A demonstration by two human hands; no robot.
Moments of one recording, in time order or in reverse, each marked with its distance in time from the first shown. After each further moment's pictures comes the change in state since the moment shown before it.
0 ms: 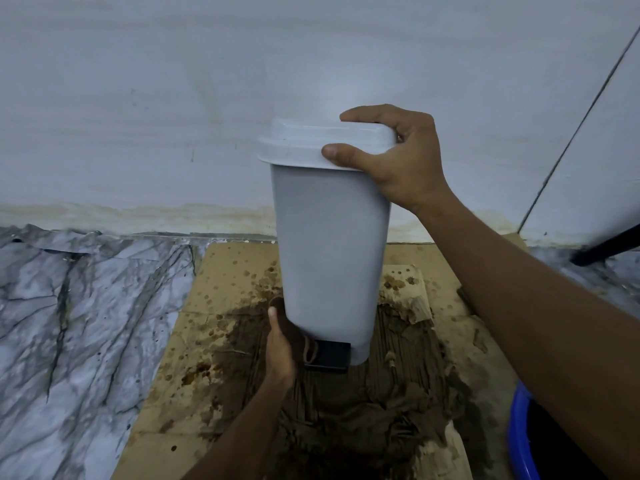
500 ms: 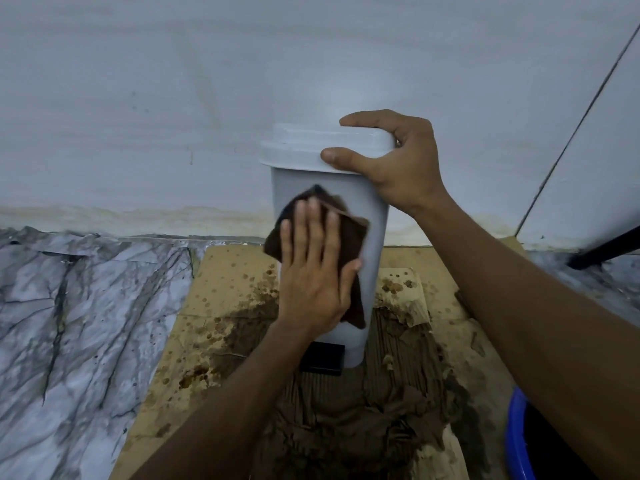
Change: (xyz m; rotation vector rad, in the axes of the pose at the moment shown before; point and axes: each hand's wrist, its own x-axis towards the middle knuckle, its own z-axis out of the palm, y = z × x) left_hand -0.011 0.097 0.064 1.103 0.207 1.541; right_hand 0.002 0.000 -0.002 0.027 0.003 0.016
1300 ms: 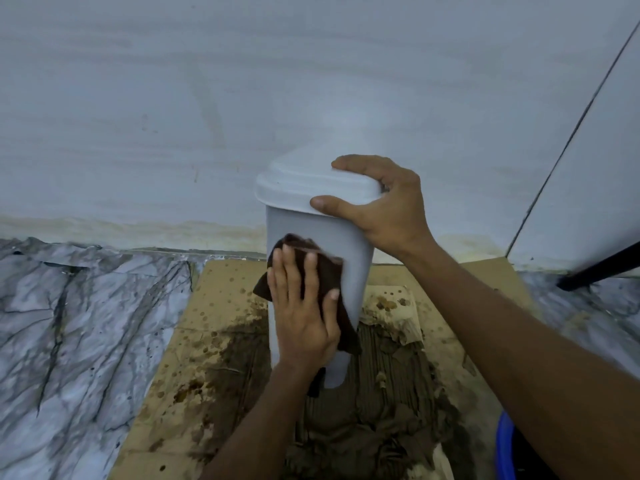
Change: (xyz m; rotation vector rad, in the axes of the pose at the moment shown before) left_hand -0.029 0.012 0.005 -0.147 0.116 -0.221; right_hand -0.023 -0.008 0.005 -0.064 0.020 -0.053
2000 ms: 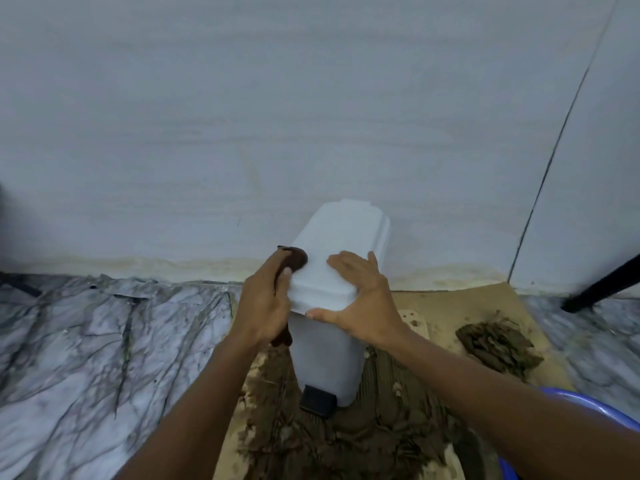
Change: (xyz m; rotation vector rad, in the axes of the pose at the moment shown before) left_hand 0.093 -0.003 -0.163 -0.260 -0.384 -0.337; right_hand -0.098 -0.041 0.022 -0.230 -0.233 -0.014
